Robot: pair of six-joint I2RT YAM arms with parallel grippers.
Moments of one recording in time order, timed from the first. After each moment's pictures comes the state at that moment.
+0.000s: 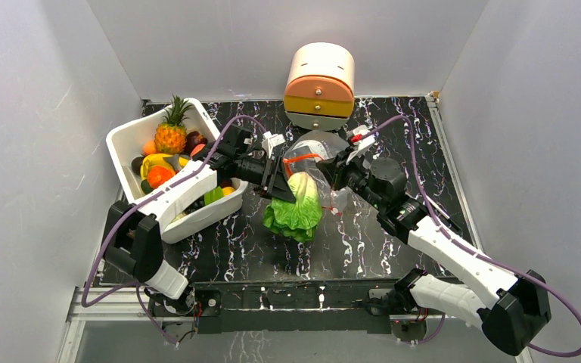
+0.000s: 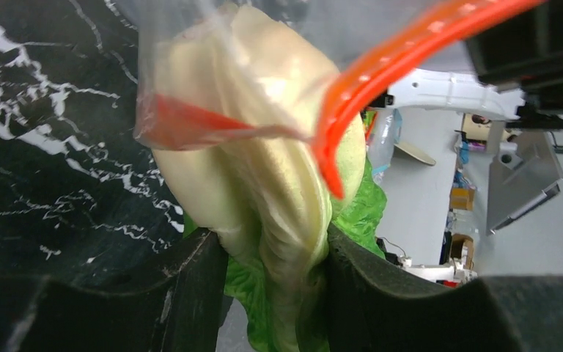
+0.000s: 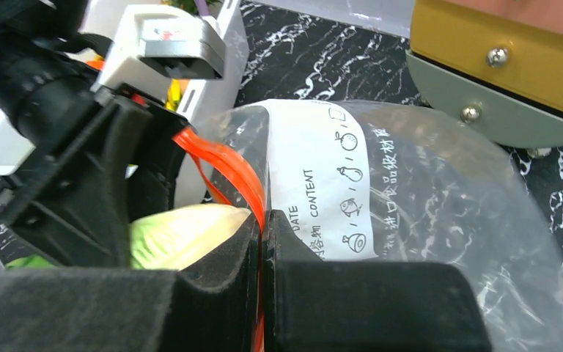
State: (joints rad) left arm -0.51 1.53 1.16 -0.49 1.01 -0.43; right arm 0.62 0.99 0.74 0.17 -0.07 0.20
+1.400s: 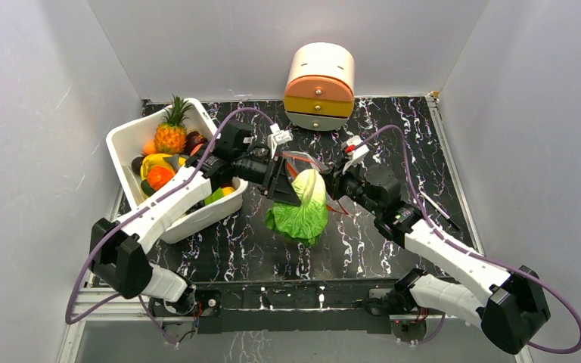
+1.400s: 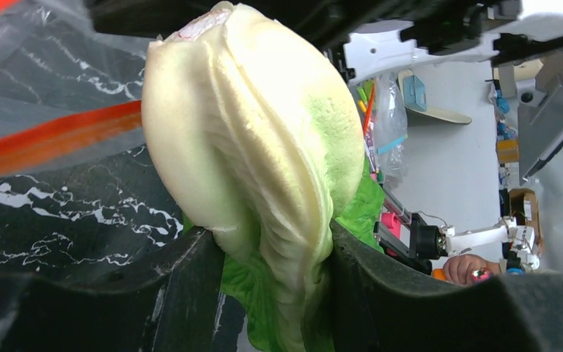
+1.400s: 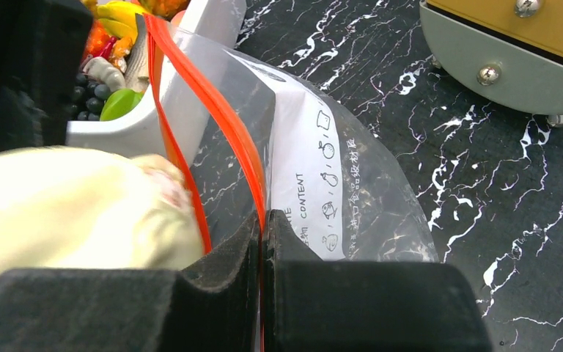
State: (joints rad) left arm -0.59 1.44 1.21 -0.52 1.01 -0.33; right arm 0.62 1.00 0.64 0.22 -0.11 0.17
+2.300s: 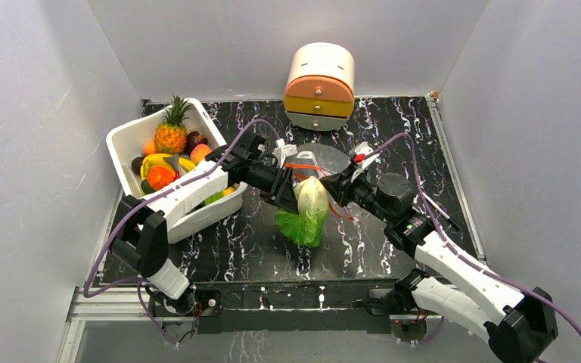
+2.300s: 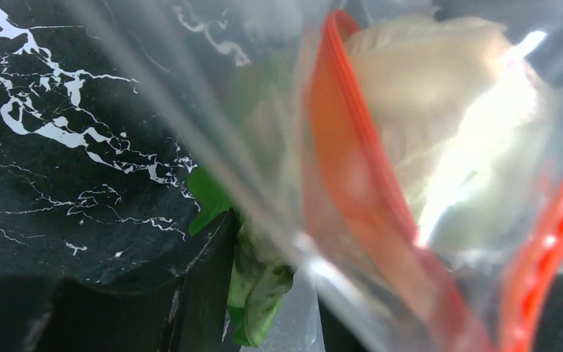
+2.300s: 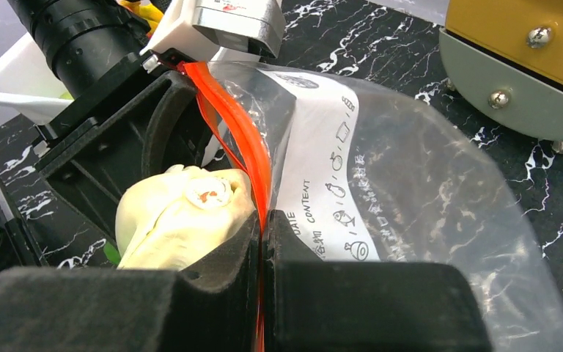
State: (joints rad) left arm -0.59 1.59 1.21 -0.61 0.89 -0.28; right arm 0.61 0.86 0.59 0.20 -0.20 0.13
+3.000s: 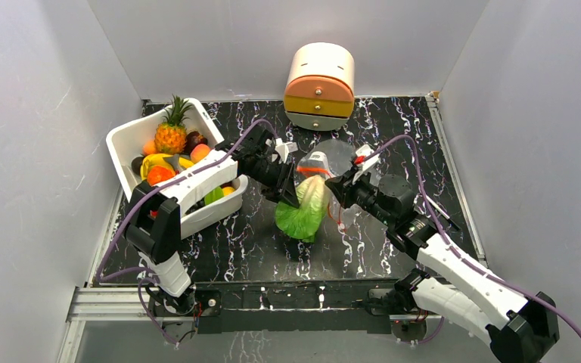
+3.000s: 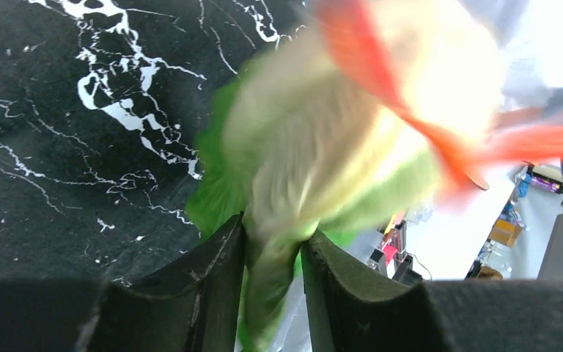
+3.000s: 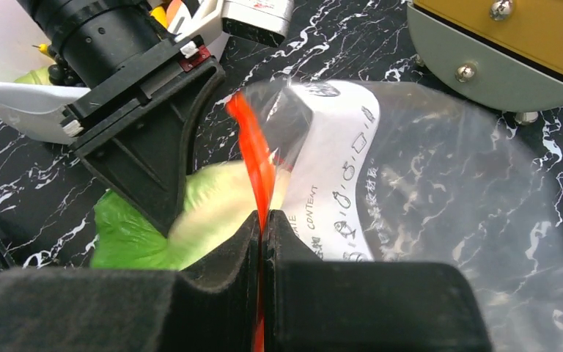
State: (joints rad) left arm -0.59 1.71 1.34 -0.75 0.74 -0.38; right arm 0.61 0.83 0.59 0.10 -0.12 0.10
